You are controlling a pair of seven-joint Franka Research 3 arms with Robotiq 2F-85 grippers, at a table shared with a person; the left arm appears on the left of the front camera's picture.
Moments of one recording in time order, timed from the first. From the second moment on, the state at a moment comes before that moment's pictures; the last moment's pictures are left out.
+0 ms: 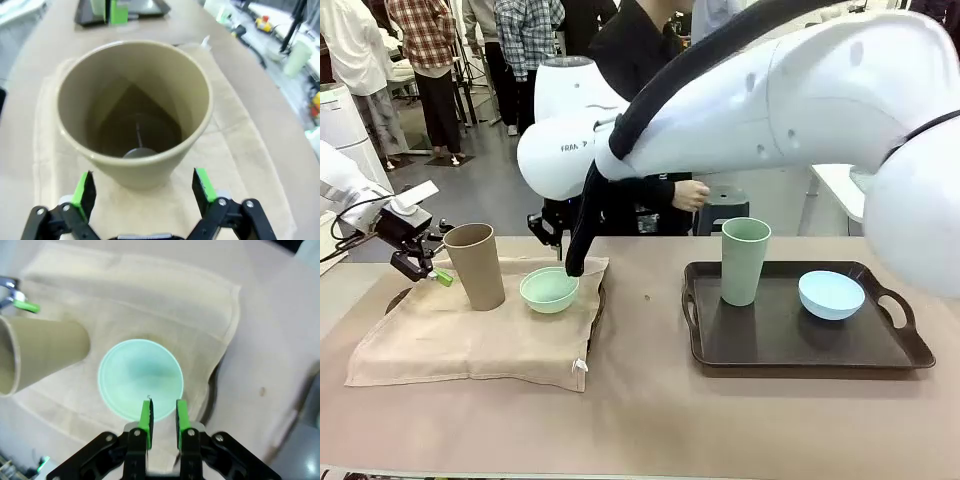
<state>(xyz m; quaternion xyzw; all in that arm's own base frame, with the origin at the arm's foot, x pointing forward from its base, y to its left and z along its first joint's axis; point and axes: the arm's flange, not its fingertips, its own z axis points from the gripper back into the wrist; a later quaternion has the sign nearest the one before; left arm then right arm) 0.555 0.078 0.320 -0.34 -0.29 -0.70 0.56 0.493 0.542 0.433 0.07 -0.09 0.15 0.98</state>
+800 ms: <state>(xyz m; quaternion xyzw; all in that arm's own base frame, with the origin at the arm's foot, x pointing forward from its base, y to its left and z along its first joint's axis) 0.501 0.070 0.502 -0.09 -0.14 -0.55 0.82 0.423 0.485 0.534 0.03 -0.12 0.11 0.99</state>
